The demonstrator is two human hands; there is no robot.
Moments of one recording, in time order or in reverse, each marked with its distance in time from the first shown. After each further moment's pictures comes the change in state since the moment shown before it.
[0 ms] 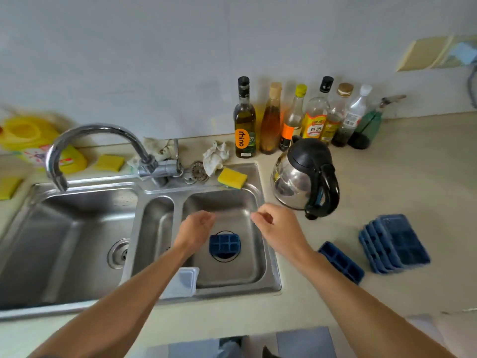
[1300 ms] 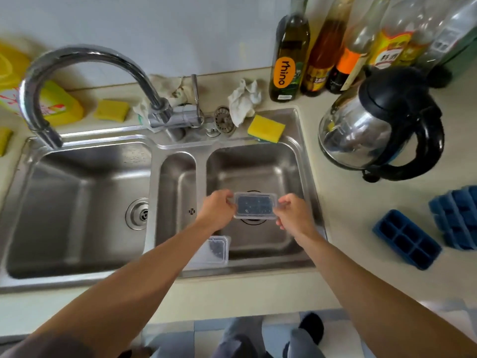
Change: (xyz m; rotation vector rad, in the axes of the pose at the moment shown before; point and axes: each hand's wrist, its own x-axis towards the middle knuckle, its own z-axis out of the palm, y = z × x) left_hand 0.043 -0.081 0.016 0.028 -0.135 -0.140; right_hand 0.034 0.084 0.140 0.101 -0.021 0.617
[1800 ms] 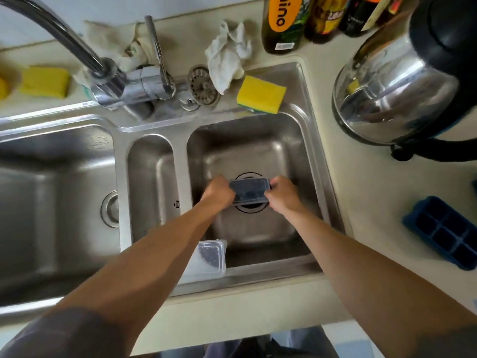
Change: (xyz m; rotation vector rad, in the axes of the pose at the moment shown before) left_hand 0.104 -0.025 0.050 0.229 -0.123 -0.174; right_hand 0.097 0.036 0.054 -0.230 -0.064 0.128
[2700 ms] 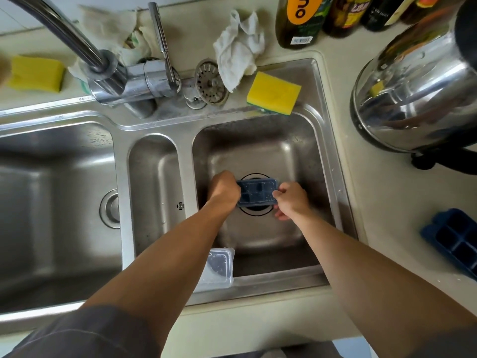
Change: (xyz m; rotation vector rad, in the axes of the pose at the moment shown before) left_hand 0.029 -0.001 0.008 -0.042 0.050 -0.040; right_hand 0.009 0.007 0.004 0.097 -0.040 0.157
